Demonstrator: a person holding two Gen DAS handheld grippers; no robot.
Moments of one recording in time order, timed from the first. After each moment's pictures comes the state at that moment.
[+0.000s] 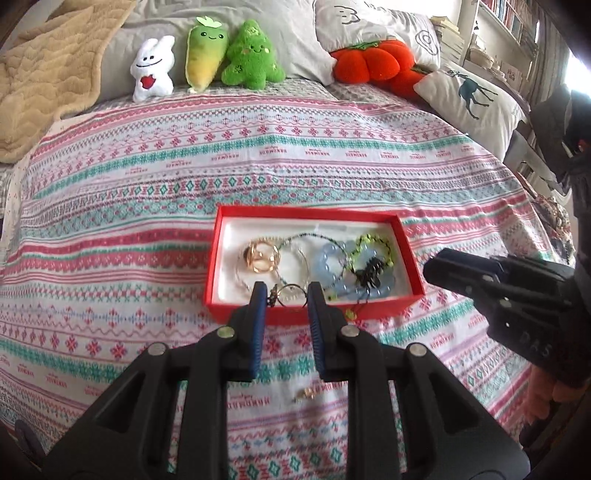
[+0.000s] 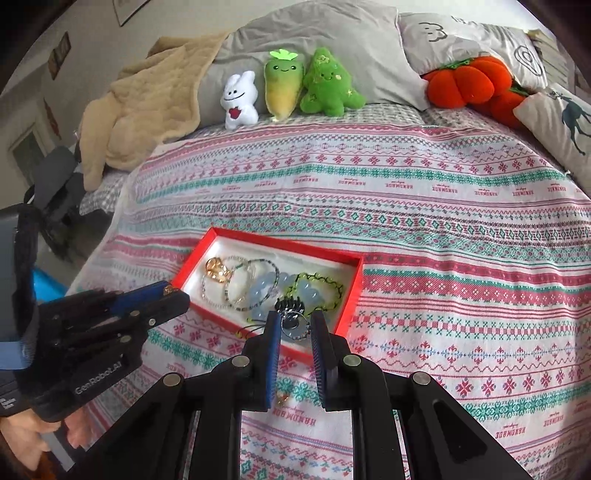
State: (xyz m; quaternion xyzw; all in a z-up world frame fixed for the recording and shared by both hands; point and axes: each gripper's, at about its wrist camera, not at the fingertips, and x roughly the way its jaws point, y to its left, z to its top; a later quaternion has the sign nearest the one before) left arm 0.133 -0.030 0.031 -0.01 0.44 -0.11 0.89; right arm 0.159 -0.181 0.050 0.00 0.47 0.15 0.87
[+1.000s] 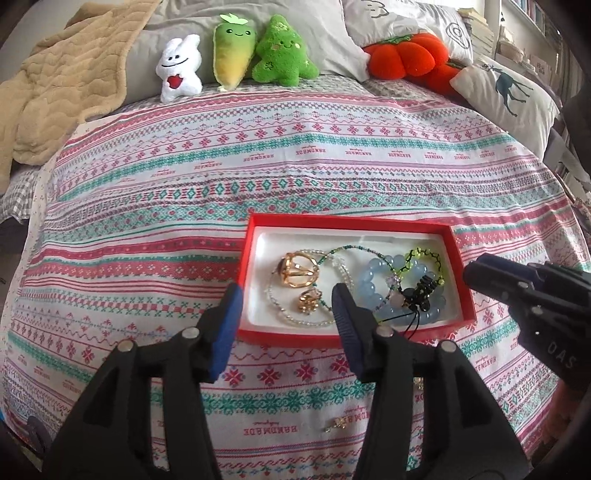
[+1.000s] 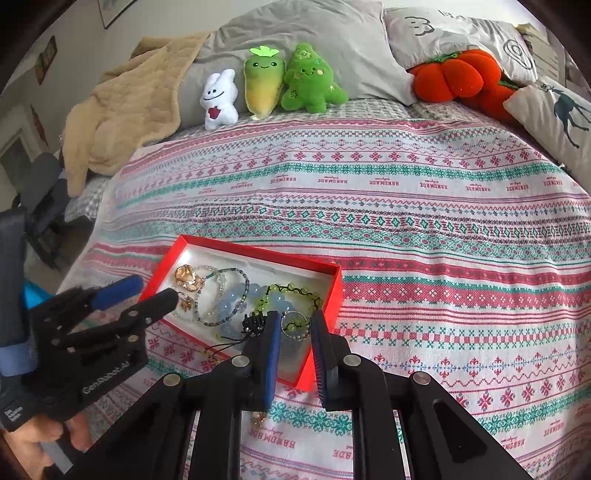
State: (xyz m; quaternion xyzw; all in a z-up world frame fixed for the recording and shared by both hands) left arm 0.153 -0.027 0.019 0.01 0.44 -0.04 0.89; right arm 0.180 -0.186 0.034 -0.01 0.48 0.13 0.87
